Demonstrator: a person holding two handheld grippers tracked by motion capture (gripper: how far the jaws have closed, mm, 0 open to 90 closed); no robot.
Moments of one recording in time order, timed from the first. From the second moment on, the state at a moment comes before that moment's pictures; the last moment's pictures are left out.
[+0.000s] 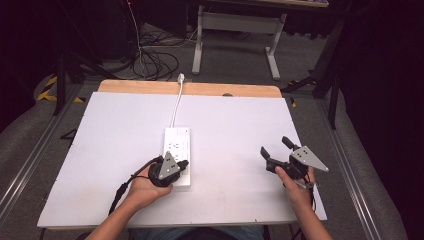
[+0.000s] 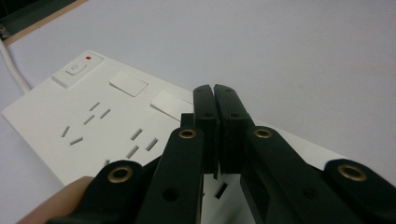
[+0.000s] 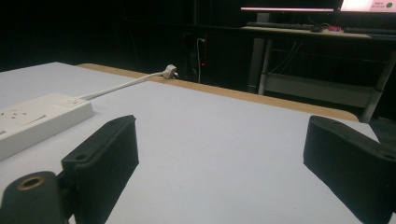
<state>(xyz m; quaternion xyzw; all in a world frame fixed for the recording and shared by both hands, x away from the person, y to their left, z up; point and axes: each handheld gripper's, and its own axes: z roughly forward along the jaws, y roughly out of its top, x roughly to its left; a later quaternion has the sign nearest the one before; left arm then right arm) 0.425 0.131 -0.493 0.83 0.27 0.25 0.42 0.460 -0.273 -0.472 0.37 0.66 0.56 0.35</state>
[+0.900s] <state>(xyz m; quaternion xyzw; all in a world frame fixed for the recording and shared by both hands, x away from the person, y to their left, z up) 0.419 0.186 -0.456 0.70 0.35 0.36 0.51 0.460 -0.273 -0.472 0.37 0.66 0.56 0.35</state>
